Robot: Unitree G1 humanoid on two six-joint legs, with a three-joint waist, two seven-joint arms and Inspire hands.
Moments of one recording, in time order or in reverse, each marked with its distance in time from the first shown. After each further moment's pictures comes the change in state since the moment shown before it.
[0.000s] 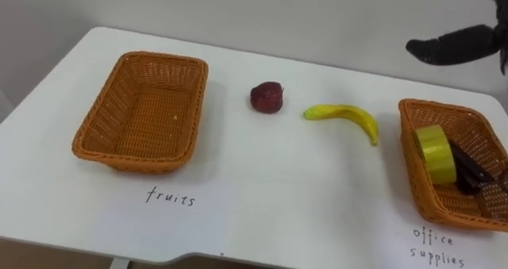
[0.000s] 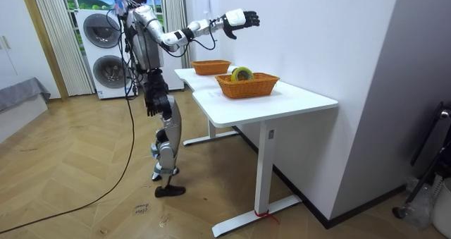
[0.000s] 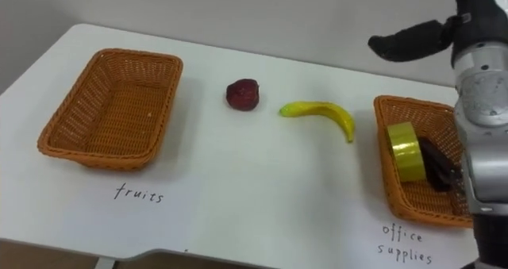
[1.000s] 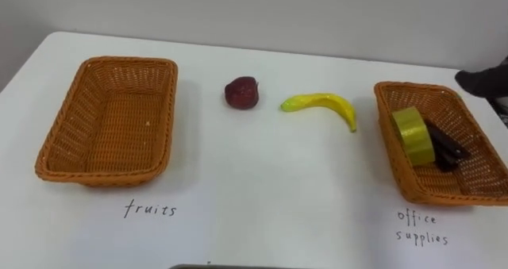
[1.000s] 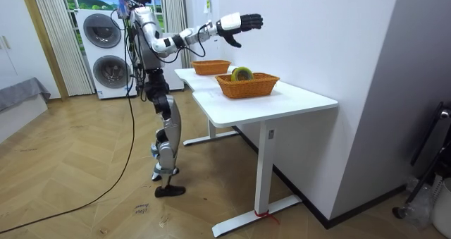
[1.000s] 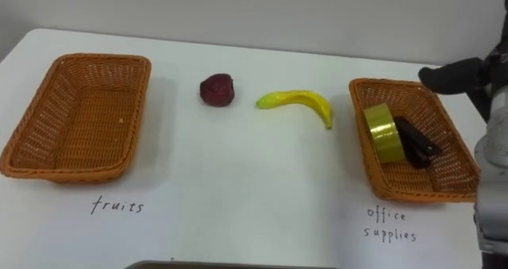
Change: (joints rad) left arm -0.047 -0.022 0.024 -0.005 -0.010 -0.023 0.005; right arm 0.144 0.066 -0.150 -0.092 -0.361 -0.014 -0.076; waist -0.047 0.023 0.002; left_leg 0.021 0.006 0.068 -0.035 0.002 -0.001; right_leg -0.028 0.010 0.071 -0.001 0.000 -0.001
